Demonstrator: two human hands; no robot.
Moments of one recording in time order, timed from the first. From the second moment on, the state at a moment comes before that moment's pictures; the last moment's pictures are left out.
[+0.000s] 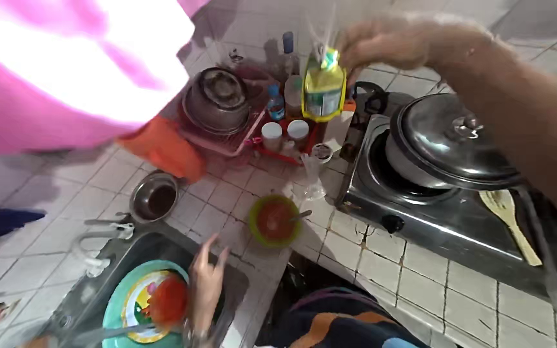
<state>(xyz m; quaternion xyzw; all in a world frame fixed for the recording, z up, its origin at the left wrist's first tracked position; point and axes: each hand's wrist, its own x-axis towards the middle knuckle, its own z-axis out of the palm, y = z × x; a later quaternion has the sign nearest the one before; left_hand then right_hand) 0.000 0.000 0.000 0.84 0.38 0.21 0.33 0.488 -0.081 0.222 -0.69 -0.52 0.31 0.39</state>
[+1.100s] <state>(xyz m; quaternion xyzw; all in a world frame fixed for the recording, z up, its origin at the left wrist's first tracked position) 0.046 -0.071 0.009 0.50 0.19 0.27 0.80 0.246 -0.151 0.026 -0.35 -0.50 0.49 0.62</state>
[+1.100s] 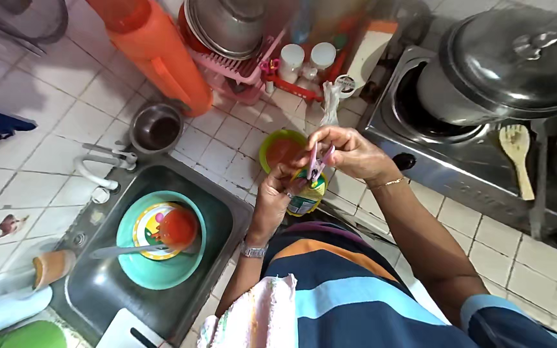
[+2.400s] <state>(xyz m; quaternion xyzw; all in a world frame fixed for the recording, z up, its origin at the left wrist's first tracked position) 0.077 -0.094 -0.022 0.41 0.29 0.34 0.79 0.204 -0.201 -0.061 -0.59 -0.26 0.46 0.61</state>
